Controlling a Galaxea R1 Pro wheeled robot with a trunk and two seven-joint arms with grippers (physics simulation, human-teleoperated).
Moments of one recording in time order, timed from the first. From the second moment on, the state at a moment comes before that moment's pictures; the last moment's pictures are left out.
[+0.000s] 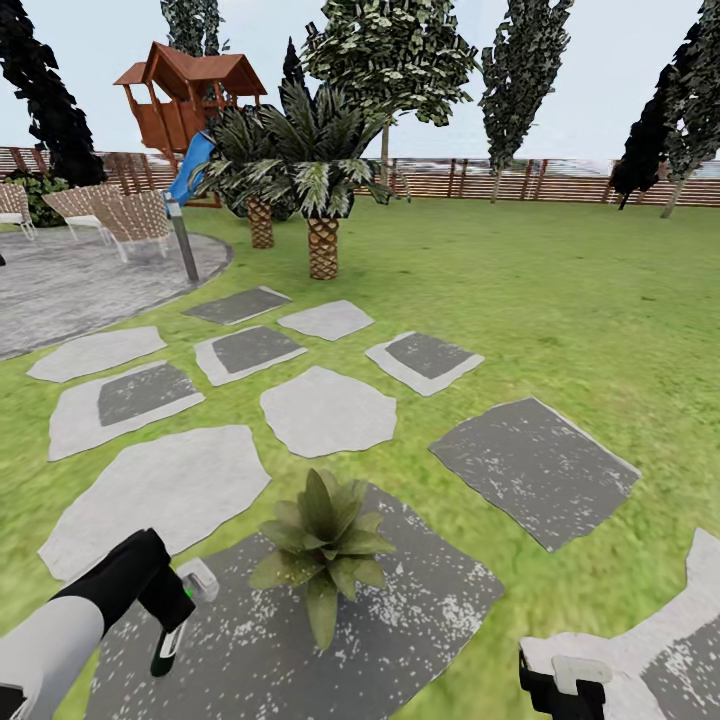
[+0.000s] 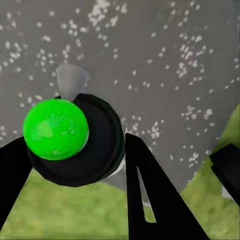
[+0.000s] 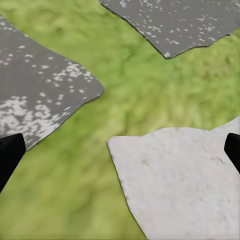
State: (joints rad) left arm -0.75 0.26 -0.16 -0.46 -0.75 0.60 -0.93; right arm -0.40 -0.10 -0.30 -0.13 0.29 -0.57 -0.18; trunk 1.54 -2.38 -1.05
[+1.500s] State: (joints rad) left arm -0.76 0.22 -0.08 -0.55 -0.73 0.61 -0.91; right arm -0.40 -0.10 -0.30 -0.13 0.29 -0.57 -0.18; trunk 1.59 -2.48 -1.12
